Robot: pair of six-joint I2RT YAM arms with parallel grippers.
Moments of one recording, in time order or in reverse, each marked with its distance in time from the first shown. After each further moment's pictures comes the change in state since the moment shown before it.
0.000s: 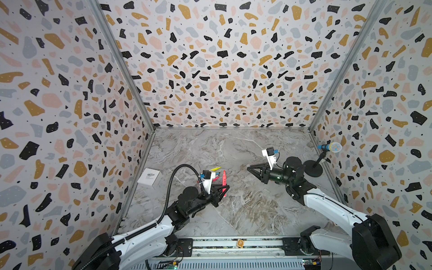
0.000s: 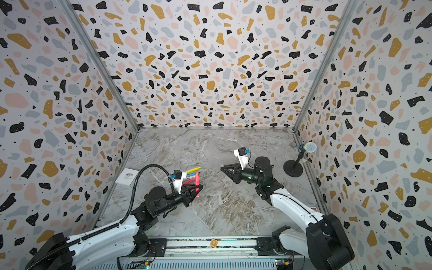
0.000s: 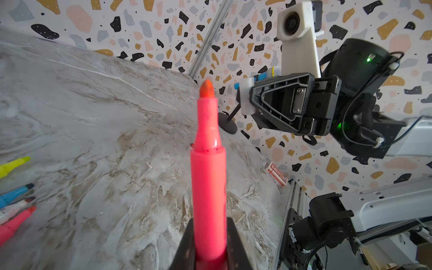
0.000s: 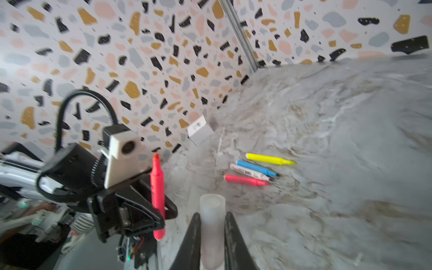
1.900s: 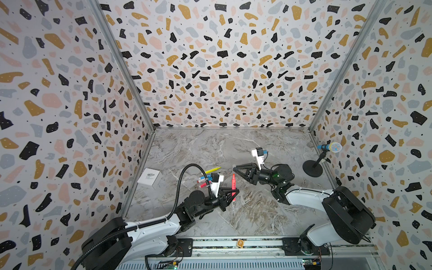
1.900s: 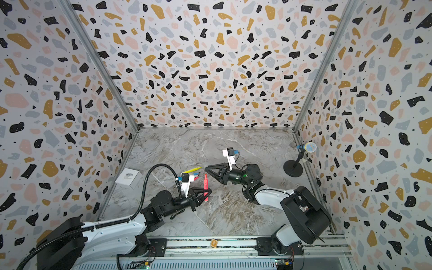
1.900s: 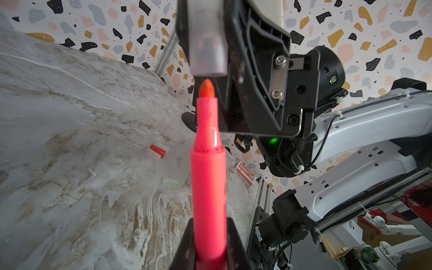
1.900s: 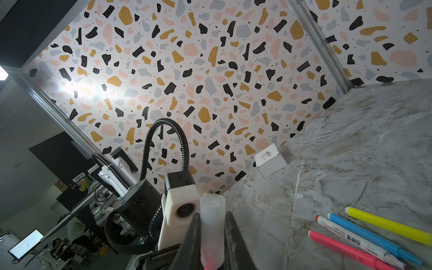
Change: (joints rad) left arm -0.154 0.158 0.011 0.229 -0.042 -0.076; right arm 0.197 0.314 -0.001 0.747 0.004 0.385
